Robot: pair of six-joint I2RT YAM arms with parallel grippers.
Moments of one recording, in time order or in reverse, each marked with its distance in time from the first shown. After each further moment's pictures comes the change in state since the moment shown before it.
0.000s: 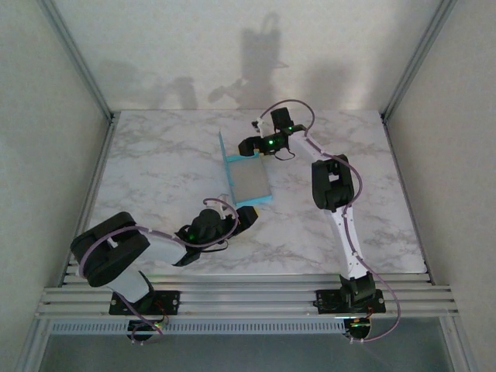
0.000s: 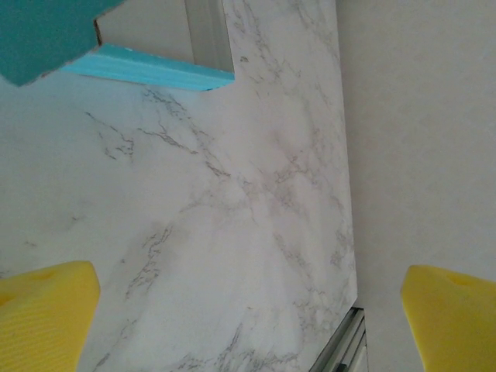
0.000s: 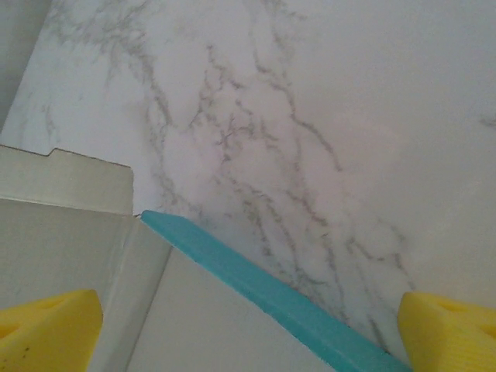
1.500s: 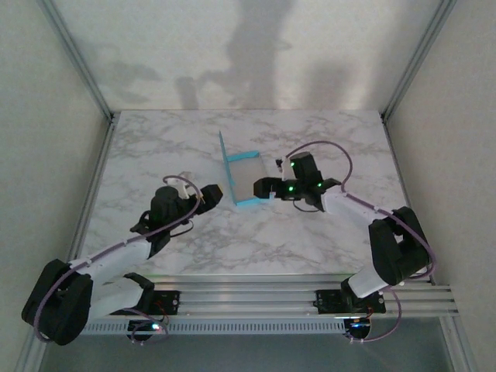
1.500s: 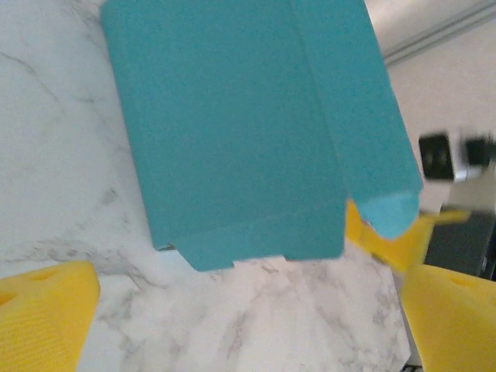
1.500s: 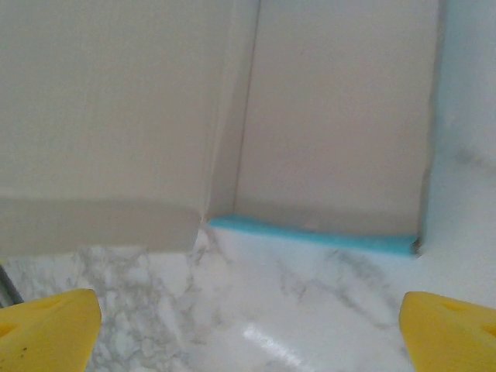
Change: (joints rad) left arm 0.374 -0.476 0.014 -0.493 0.171 0.313; right arm 0.107 -1.022 -1.234 0.385 0.293 0.369
